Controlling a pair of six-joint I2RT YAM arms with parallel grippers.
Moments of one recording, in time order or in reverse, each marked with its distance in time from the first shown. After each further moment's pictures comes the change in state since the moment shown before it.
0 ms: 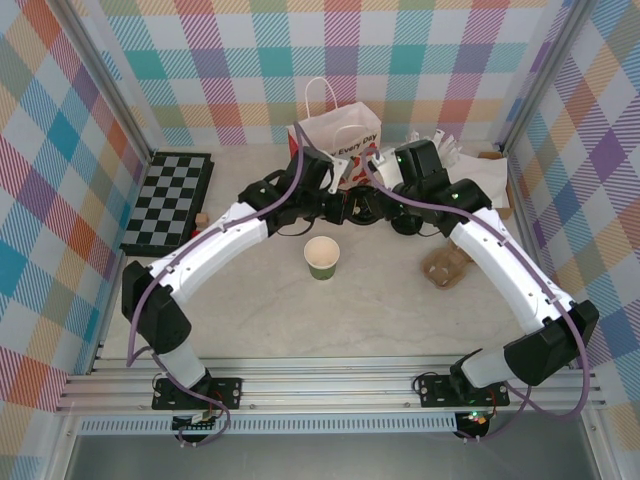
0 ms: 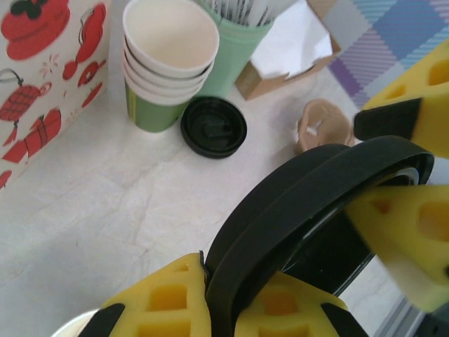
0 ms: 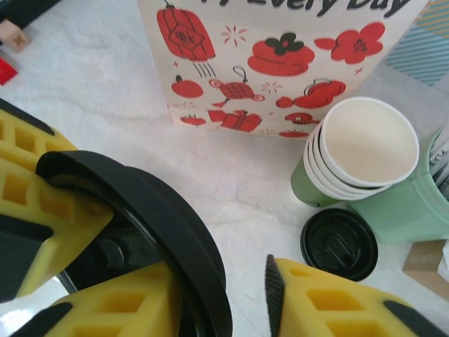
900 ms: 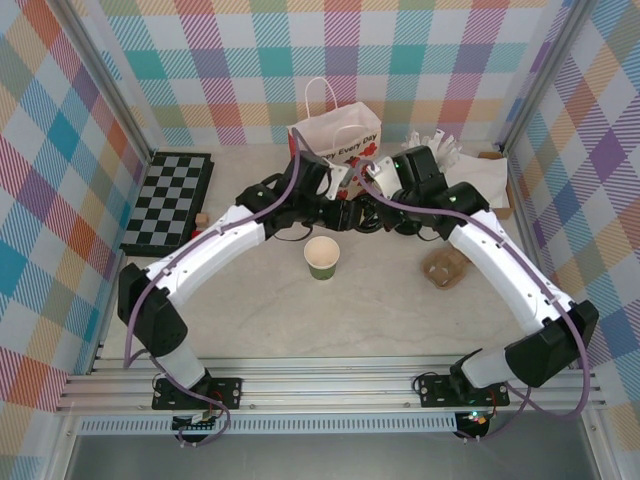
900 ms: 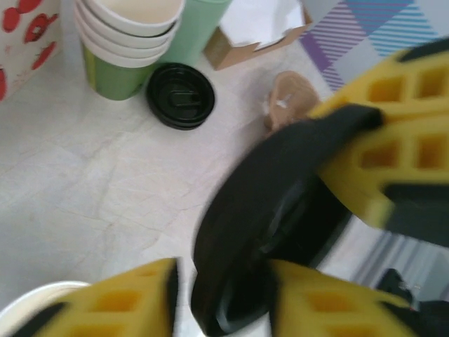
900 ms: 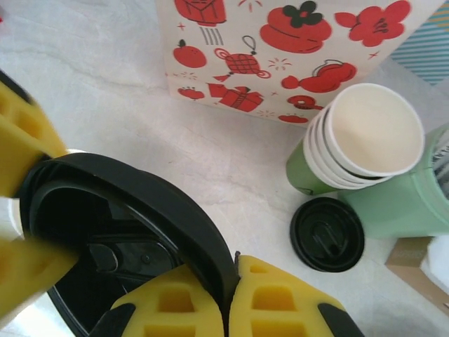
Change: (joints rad) left arm 0.003 -0.060 -0.067 0.016 0.137 -0.055; right arm 0.008 -0.018 -0.045 -0.008 0.027 -0.093
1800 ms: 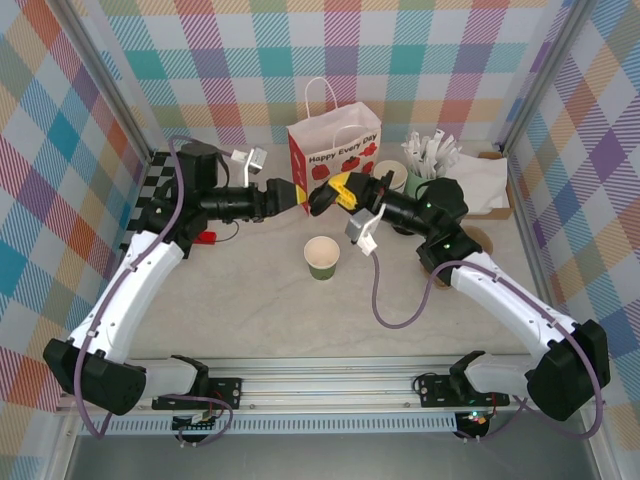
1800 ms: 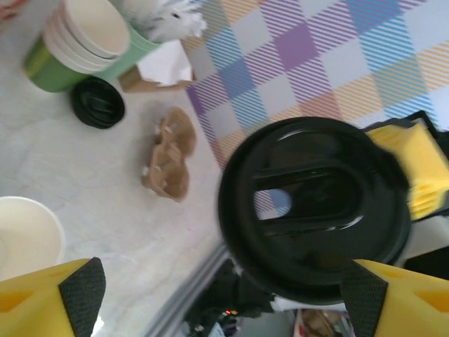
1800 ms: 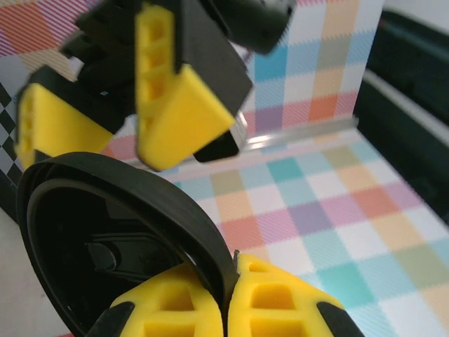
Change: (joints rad) left arm 0.391 -0.373 -0.195 0.014 0.569 -0.230; right arm 0.047 -0.181 -0.488 1.340 -0.704 -1.139
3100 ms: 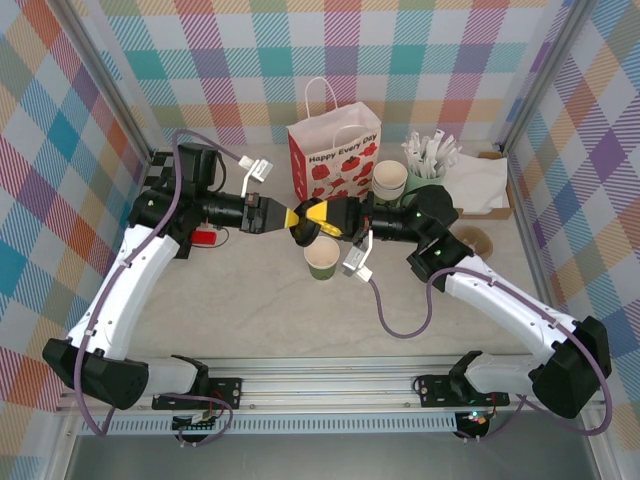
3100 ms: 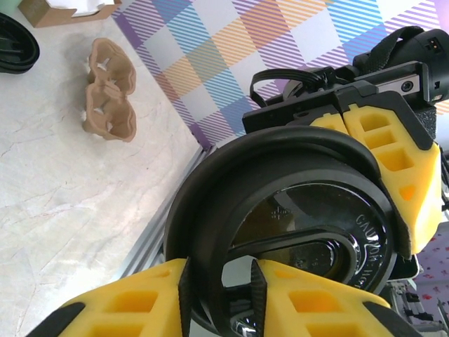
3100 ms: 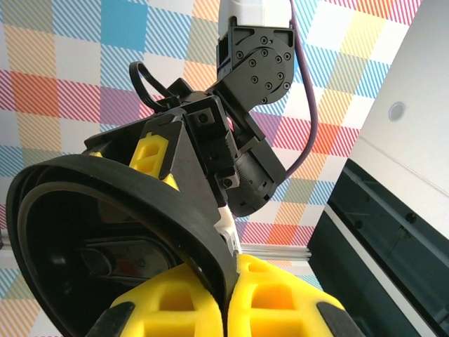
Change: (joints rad) left arm 0.019 0.030 0.092 -0.276 0.242 0.288; right arm 0.125 0.001 0.025 0.016 -0.158 -0.262
